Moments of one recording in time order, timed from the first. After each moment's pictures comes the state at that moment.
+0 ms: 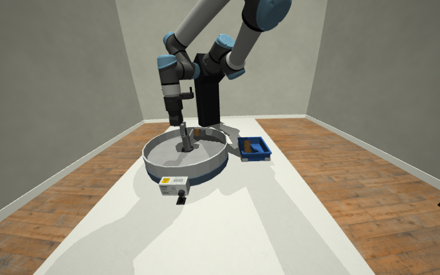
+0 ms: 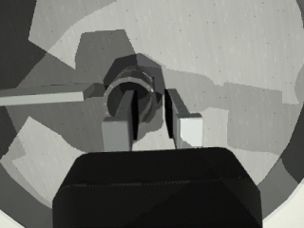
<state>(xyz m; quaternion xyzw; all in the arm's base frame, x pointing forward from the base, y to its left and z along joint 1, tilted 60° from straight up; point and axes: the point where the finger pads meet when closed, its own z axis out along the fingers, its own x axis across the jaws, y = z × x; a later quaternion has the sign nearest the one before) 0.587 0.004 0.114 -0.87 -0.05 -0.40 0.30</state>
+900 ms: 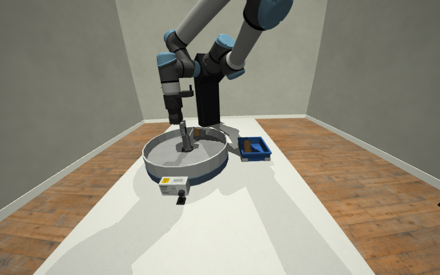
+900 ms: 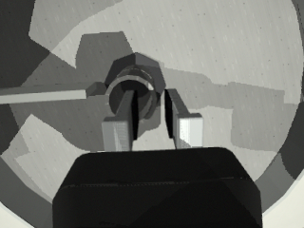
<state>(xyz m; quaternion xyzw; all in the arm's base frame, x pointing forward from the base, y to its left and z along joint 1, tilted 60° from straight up) 0.581 0.000 0.118 -0.87 -0.05 -0.40 0.30</state>
